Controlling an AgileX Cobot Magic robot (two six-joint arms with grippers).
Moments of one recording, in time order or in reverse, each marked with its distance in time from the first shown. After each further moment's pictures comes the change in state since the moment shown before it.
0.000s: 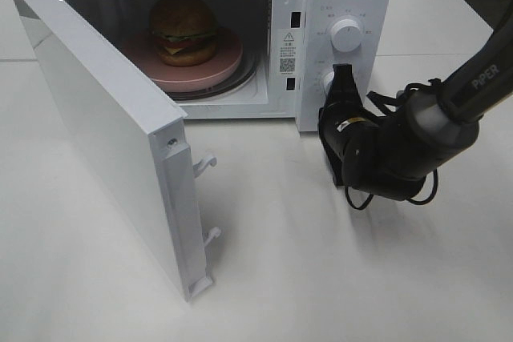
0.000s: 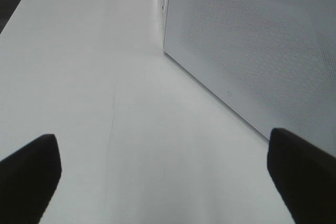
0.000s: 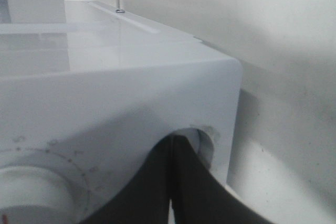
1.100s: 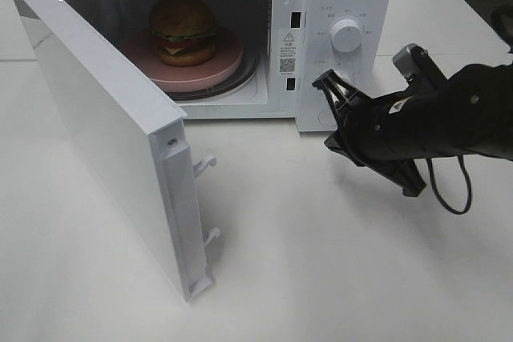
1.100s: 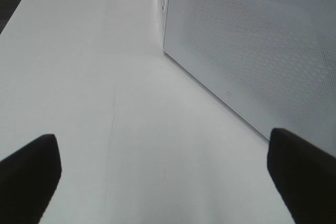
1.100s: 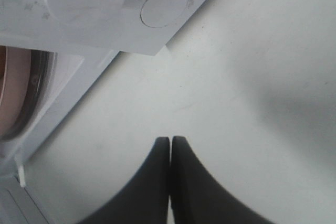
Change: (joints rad) left arm 0.000 0.000 0.000 0.000 0.000 0.000; right arm -0.059 -0.474 0.207 -0.174 0.690 -0.596
